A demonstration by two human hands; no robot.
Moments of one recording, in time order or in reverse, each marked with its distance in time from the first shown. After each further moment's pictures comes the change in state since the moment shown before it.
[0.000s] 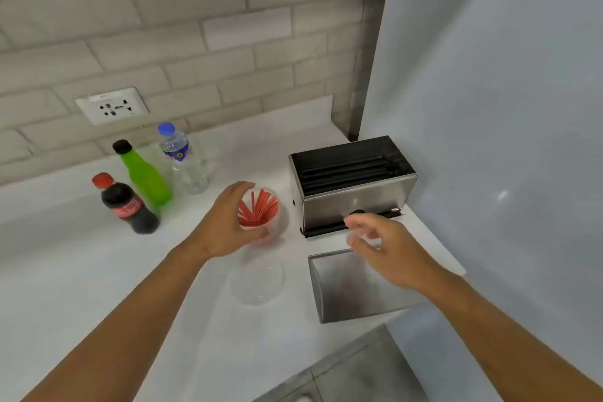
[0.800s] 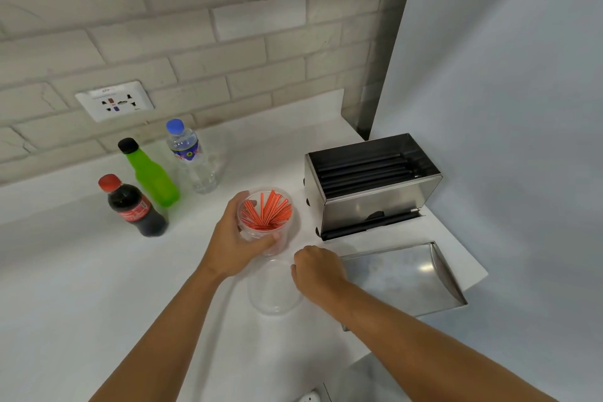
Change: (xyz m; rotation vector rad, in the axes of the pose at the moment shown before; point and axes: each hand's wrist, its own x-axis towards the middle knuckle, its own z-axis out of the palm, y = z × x) left_hand -0.018 -0.028 0.016 -0.506 0.148 -0.117; right_hand 0.071 -0.023 0.169 -0.660 -0.172 0.053
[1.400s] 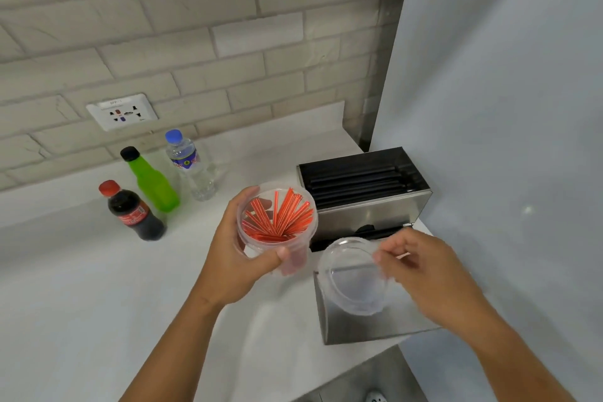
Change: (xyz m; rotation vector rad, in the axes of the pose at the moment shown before) left_hand -0.042 0.094 0.027 -0.142 0.049 0.179; right_hand -0.118 0.116 -0.142 0.832 0.246 0.142
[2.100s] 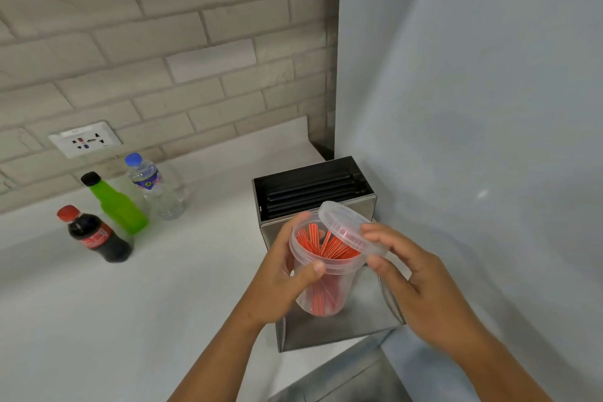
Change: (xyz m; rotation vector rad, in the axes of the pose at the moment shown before) left_hand -0.006 0.041 0.139 -0.122 -0.280 -0.106; right_hand -0.031 0.037 -0.061 0.137 0.055 -0.269
